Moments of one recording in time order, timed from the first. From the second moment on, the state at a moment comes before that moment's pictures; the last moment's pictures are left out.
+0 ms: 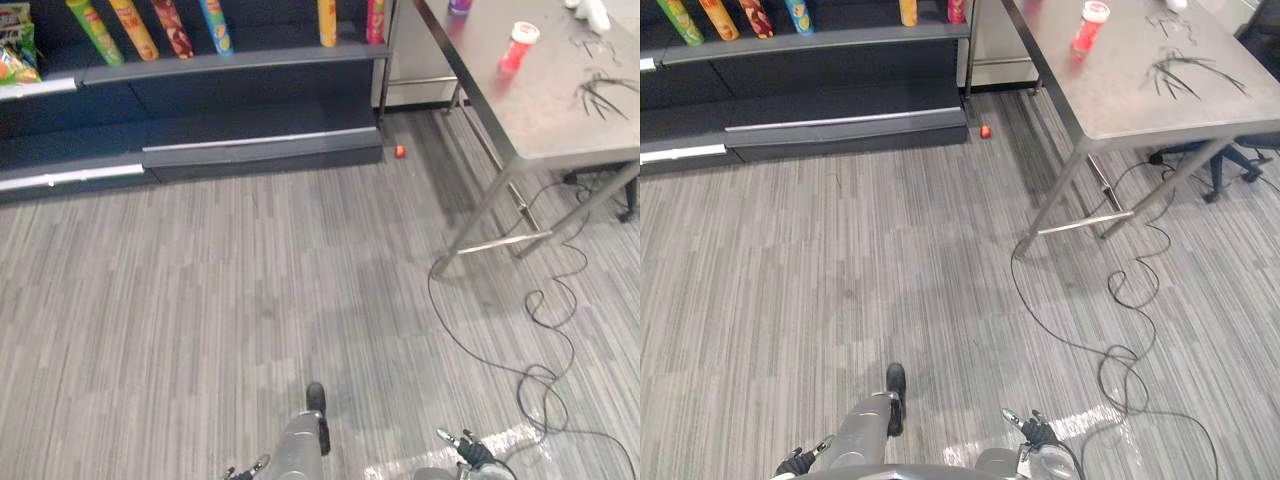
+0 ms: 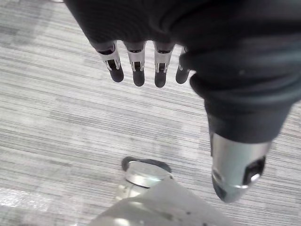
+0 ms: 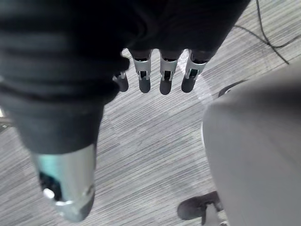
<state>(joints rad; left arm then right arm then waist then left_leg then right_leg) 0.08 0.11 0.27 1.21 -0.14 -0.08 0.11 0.00 -0.06 -0.21 1.18 0.16 -0.14 0.01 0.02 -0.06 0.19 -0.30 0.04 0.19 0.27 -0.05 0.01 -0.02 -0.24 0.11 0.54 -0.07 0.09</state>
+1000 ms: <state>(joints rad) 0.08 0.02 0.42 1.14 -0.22 -0.10 0.07 0.06 -0.09 -0.27 1.11 0.22 -0.15 0.00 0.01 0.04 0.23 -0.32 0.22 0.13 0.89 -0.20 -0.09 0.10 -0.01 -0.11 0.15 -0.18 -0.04</state>
